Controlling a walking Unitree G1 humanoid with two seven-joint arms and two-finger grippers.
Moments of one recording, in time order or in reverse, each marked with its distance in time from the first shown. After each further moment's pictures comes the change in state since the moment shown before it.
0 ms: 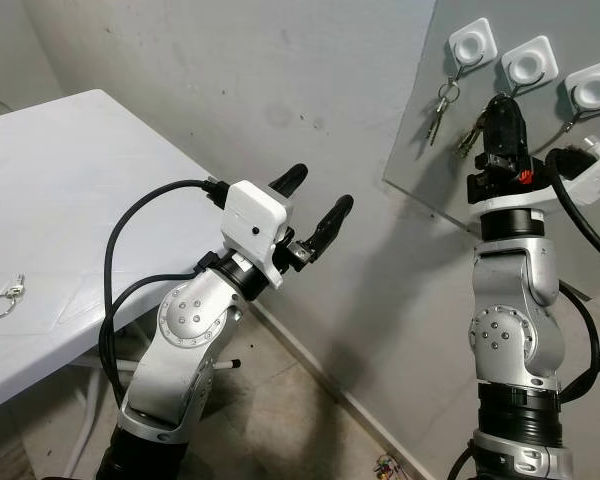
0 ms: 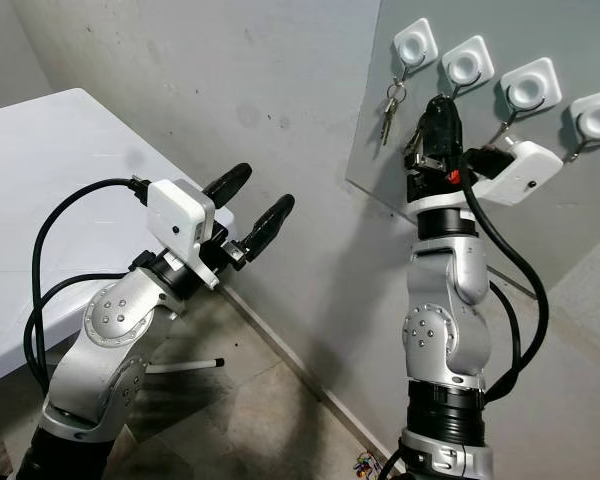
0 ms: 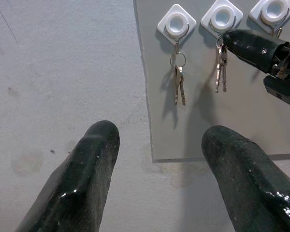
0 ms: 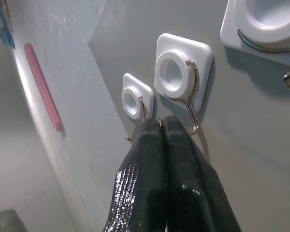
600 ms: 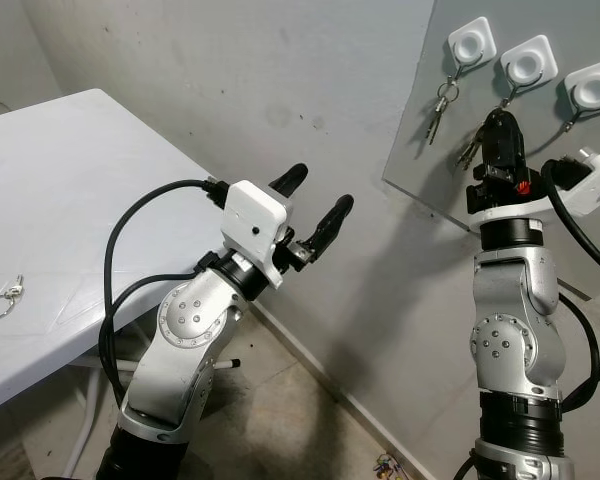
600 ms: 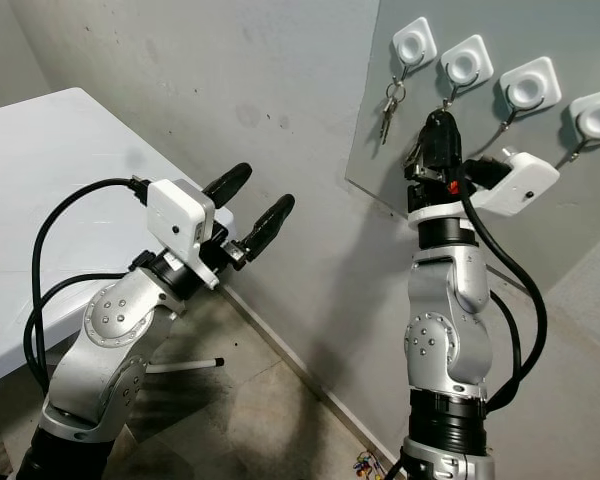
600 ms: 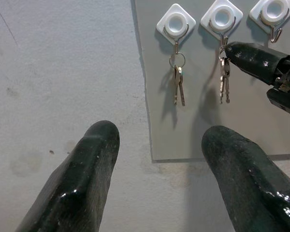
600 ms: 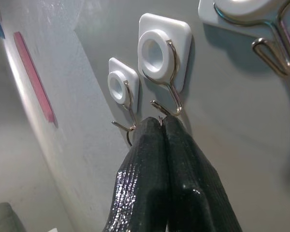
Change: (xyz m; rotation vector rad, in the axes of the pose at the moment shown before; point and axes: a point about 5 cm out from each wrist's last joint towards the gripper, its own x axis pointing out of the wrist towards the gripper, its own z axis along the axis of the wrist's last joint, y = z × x) left arm 0.000 0.000 0.001 0.000 -0.002 0.000; right arm -0.008 -0.004 -0.006 -0.013 0.034 -0.013
